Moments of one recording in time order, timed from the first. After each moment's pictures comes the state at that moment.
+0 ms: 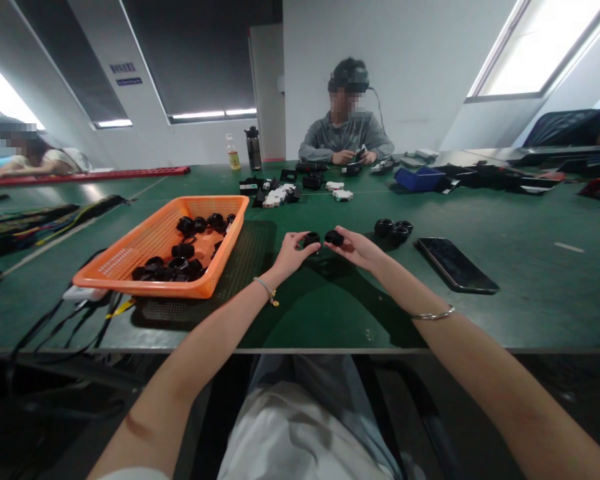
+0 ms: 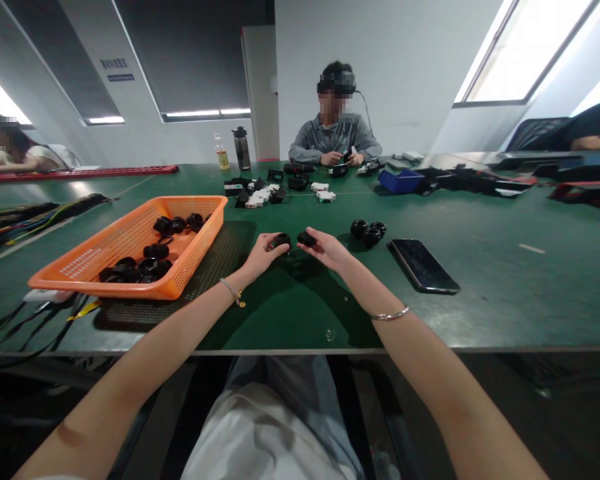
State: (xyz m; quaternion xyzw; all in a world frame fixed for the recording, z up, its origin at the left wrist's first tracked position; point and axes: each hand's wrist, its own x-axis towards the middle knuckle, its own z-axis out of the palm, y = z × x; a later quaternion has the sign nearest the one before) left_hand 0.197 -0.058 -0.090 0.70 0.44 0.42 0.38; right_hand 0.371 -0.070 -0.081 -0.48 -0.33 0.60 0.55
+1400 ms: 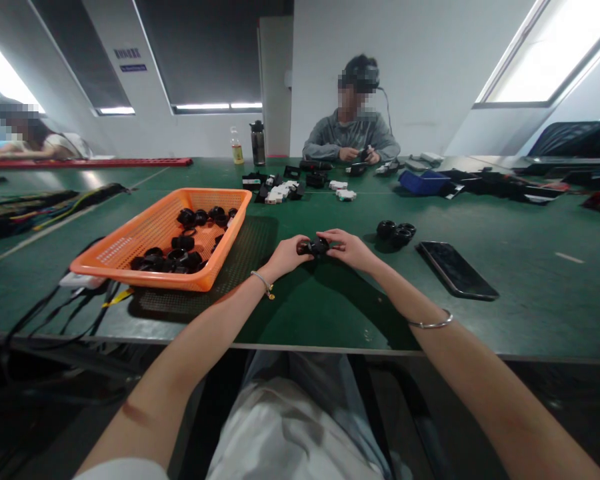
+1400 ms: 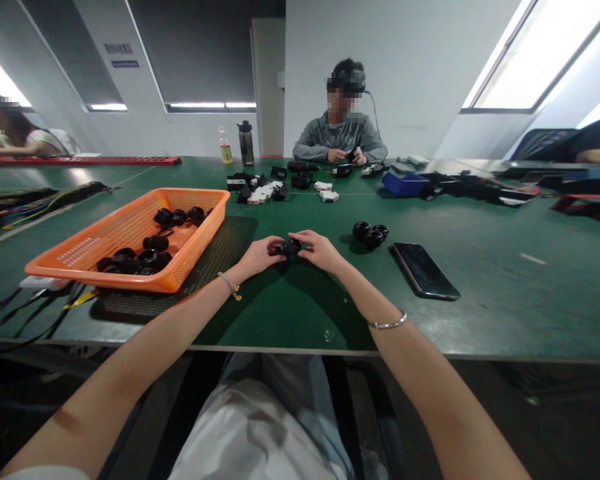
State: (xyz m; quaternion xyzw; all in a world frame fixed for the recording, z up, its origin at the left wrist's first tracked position) left_hand 0.185 -0.051 -0.094 0.79 0.43 0.32 0.31; right_hand 0.377 -0.074 -0.090 -0.46 -0.77 0.24 0.37
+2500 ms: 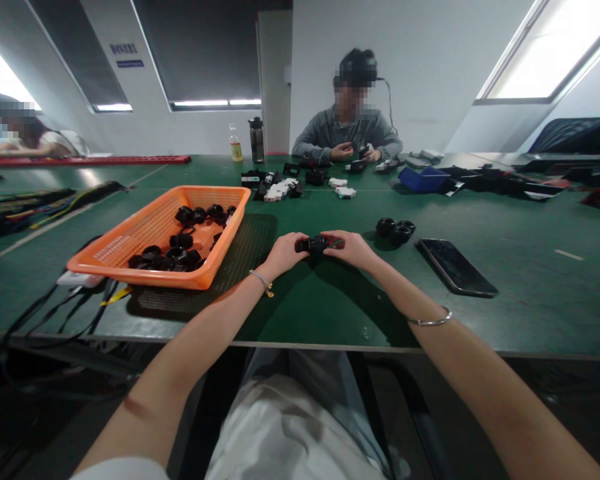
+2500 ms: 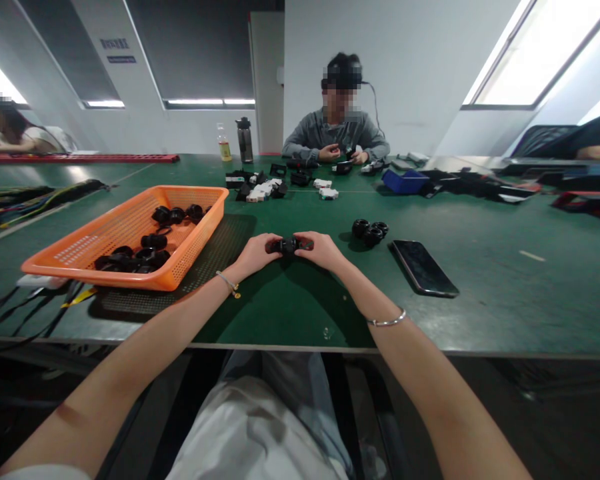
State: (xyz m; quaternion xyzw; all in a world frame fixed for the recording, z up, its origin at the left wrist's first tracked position) left_hand 0.182 -0.050 -0.094 0.84 0.42 0.30 0.18; right_hand 0.377 -0.073 -0.091 -0.52 -0.75 0.18 0.36
